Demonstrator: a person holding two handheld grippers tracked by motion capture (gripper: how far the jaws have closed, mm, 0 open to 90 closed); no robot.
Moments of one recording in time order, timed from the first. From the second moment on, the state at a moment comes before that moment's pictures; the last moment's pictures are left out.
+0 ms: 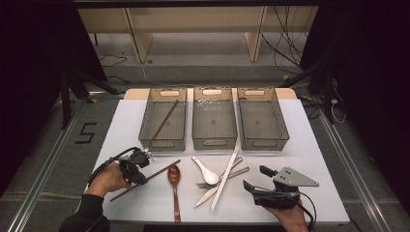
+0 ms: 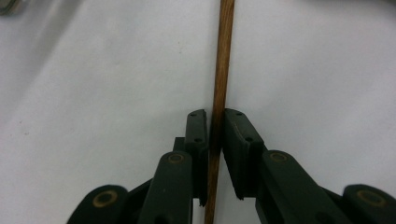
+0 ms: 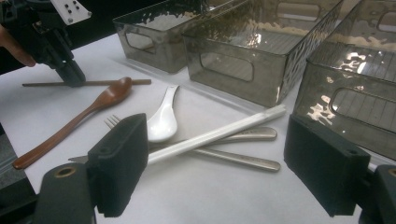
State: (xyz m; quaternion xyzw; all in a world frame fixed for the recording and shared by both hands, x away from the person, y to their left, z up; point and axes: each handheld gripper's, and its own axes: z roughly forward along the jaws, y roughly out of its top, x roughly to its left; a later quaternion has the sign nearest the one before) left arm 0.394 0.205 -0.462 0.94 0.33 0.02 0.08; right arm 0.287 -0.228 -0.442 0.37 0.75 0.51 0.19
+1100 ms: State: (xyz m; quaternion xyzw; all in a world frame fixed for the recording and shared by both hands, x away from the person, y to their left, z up) left arm 0.393 0.211 -0.451 0.94 0.32 0.03 0.11; right arm 0.287 -0.229 -0.442 0.37 0.75 0.51 0.20
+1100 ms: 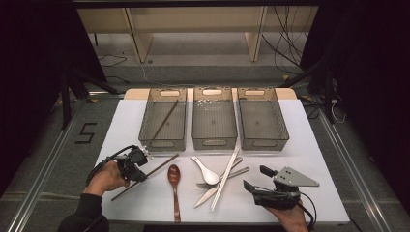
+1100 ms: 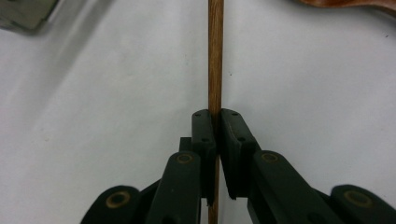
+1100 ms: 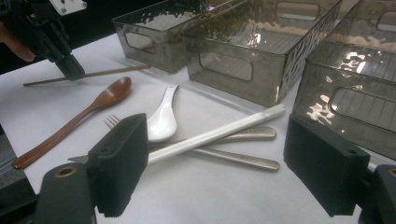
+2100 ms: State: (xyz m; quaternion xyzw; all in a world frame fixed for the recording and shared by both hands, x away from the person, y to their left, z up) left arm 0.405 0.219 -0.394 0.89 0.37 0.09 0.26; right arm 0.288 -0.228 -0.444 0.38 0.75 0.50 0.19
